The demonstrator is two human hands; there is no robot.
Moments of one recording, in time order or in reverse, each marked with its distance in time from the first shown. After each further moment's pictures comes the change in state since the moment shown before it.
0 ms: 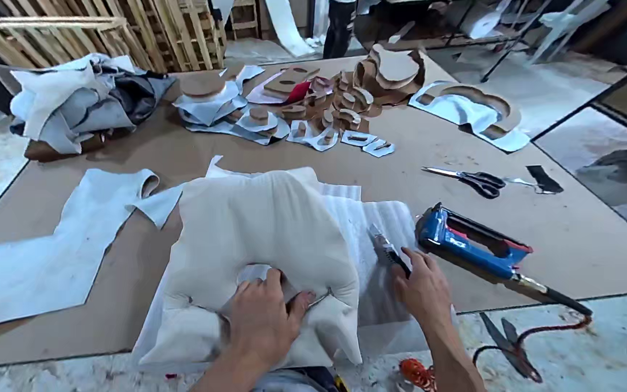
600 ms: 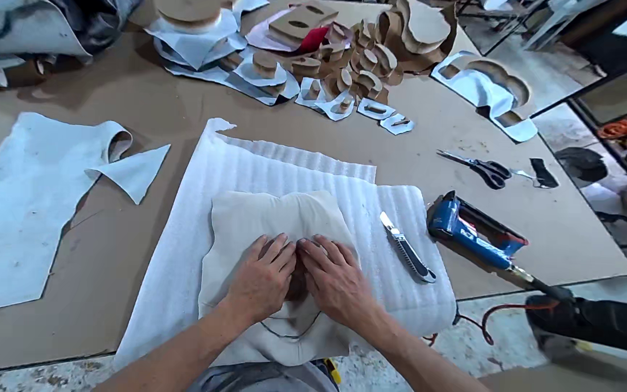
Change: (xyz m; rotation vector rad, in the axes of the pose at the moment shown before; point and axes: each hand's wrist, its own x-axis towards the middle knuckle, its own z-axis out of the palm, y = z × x) left_hand 0.050 -0.095 0.091 0.072 0.004 0.635; right_hand -0.045 -0.118 0.093 -0.368 -0.234 -0.858
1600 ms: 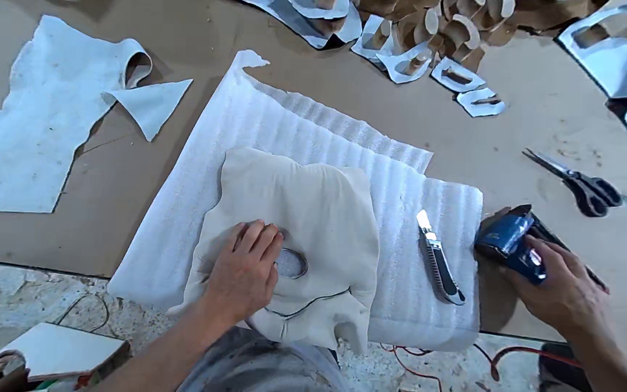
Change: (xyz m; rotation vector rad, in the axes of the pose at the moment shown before) left_hand -0.037 0.034 -0.010 0.033 0.028 -0.397; right_hand -0.132 0.324 -0.043 0.098 -0.077 0.521
